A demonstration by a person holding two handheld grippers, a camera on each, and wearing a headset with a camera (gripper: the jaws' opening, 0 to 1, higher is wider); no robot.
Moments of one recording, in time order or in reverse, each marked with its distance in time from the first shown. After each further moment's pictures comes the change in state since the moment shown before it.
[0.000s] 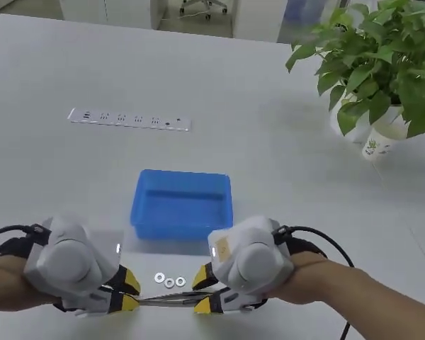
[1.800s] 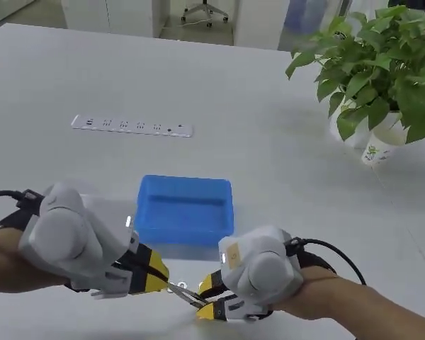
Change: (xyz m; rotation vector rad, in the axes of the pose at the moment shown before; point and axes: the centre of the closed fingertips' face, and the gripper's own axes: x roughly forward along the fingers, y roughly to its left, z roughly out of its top) left arm -0.046 -0.002 0.087 0.132 -0.143 0.012; right arm -0.007 0.005 0.003 0.067 -0.052 -0.042
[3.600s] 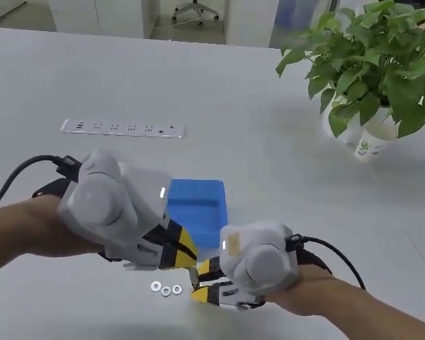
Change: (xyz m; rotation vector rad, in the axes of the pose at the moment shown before) left arm 0.014 0.025 0.040 0.102 -0.030 -0.053; right arm -0.005 -0.030 0.001 0.072 -0.059 -0.132
